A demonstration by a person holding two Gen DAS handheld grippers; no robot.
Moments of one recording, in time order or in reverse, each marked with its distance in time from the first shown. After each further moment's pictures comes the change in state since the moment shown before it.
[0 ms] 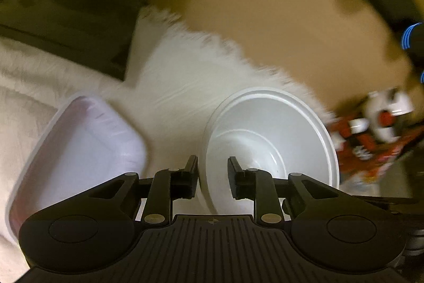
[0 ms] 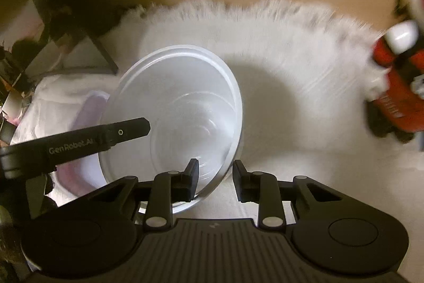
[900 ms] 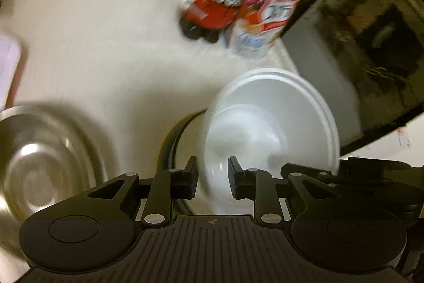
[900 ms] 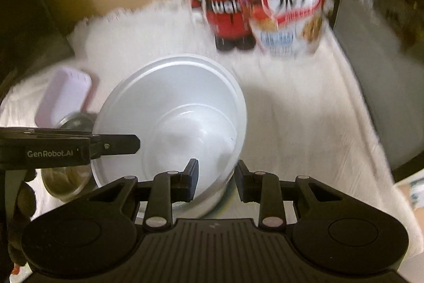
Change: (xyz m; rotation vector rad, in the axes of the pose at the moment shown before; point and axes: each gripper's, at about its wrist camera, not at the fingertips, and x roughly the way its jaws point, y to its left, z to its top) left arm -0.029 -0.125 -0.133 0.265 0.353 -0.217; right arm -0.165 -0.068 -0.193 0.203 -0.062 -0.258
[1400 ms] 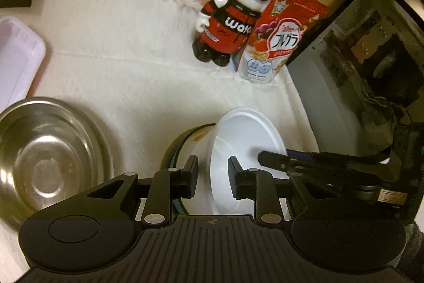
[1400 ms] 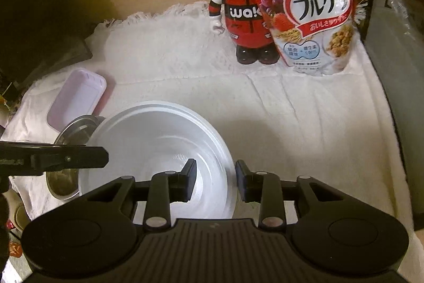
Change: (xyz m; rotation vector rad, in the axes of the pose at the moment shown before) left arm -0.029 -0.008 -0.003 -0.076 -0.110 0.037; right arm 0.027 -0.018 0.019 -0.089 -0.059 0.136
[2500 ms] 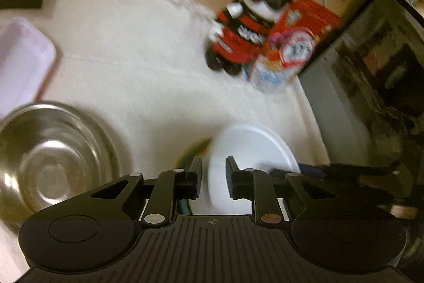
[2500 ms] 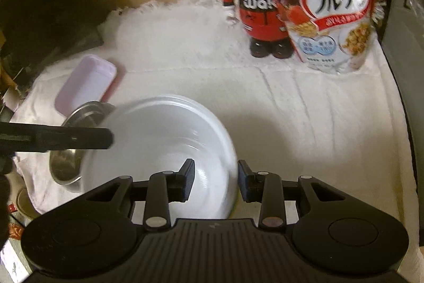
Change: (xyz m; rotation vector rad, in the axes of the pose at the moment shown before) left arm 0.003 0.007 0.002 -0.022 -0.080 0.058; right arm 0.006 -0.008 0.001 -0.068 0.027 0.056
